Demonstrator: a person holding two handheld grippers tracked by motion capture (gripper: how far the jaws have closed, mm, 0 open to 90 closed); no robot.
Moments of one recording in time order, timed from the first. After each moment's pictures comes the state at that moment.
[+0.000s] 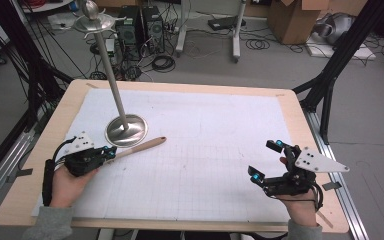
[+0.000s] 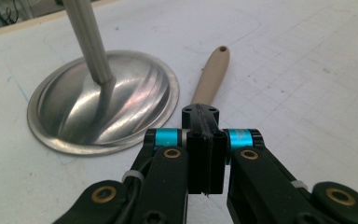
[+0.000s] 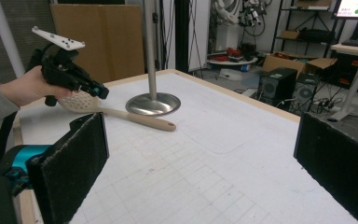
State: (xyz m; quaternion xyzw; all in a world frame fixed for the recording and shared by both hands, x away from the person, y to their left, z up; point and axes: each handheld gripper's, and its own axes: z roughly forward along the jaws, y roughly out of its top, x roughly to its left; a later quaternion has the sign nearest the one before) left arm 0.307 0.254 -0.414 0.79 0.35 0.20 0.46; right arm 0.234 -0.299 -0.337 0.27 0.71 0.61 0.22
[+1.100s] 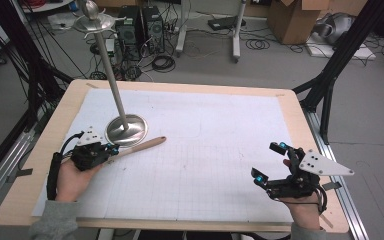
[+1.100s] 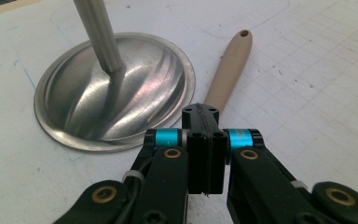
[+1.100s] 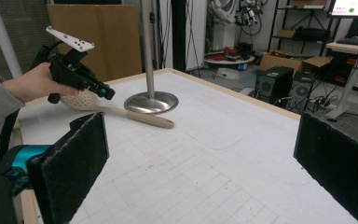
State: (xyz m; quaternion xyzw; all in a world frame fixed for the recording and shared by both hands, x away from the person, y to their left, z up) left arm 0.321 0.242 -0.411 0.80 0.38 0.20 0.42; right arm 0.228 -0.306 -0.337 0.27 0.71 0.61 0.22
